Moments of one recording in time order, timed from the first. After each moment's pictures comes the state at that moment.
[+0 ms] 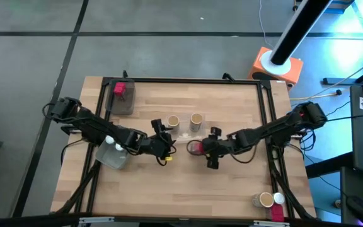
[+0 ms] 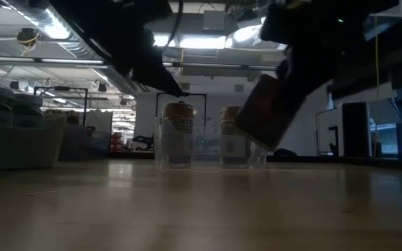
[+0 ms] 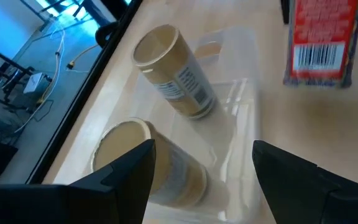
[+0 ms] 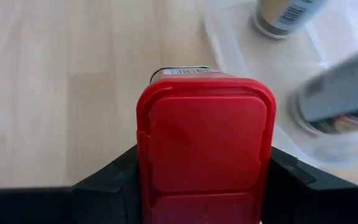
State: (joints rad) left arm -0.30 1.56 0.89 -0.10 -0.76 -0.07; right arm 0.31 1.55 0.95 -0.37 0.28 0.31
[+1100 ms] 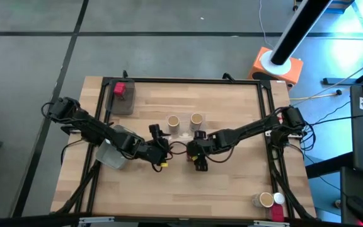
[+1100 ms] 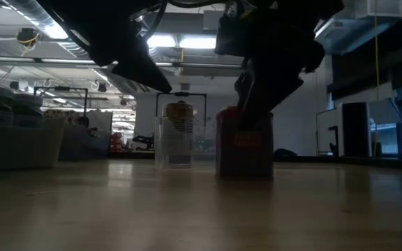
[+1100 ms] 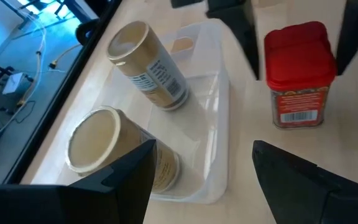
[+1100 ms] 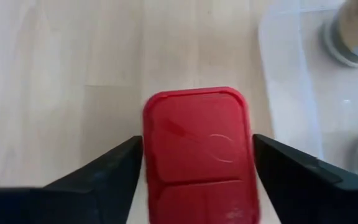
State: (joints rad) left arm -0.38 1.54 0.89 -0.17 -0.75 -0.14; right arm 0.24 1.82 1.23 -0.47 0.09 0.18
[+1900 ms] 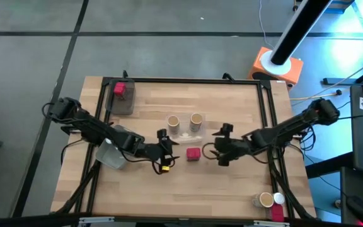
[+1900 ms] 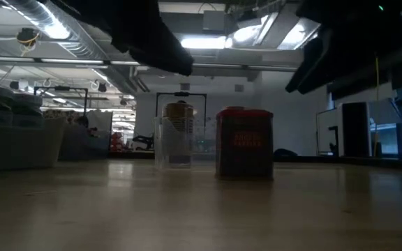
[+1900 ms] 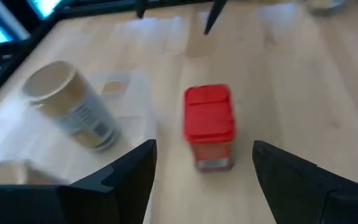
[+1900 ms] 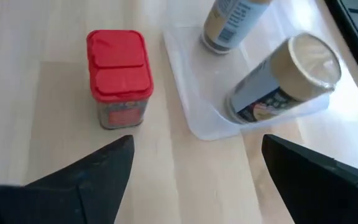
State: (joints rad) left arm -0.36 1.55 0.89 0.05 -0.49 -0.14; right arm 0.39 1.33 0.83 -0.42 0.51 0.25
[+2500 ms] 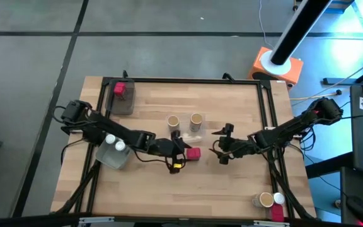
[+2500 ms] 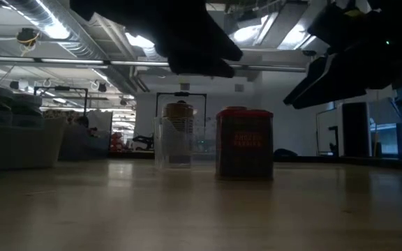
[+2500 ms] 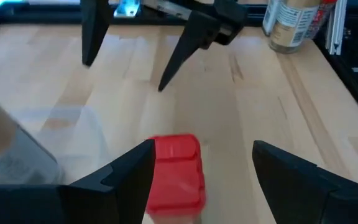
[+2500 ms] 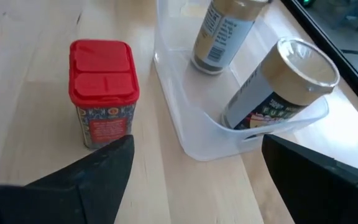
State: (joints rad) left arm -0.27 1.71 1.00 0.19 -0.27 -0.14; right arm 0.39 1.27 0.54 0.05 0.58 0.15
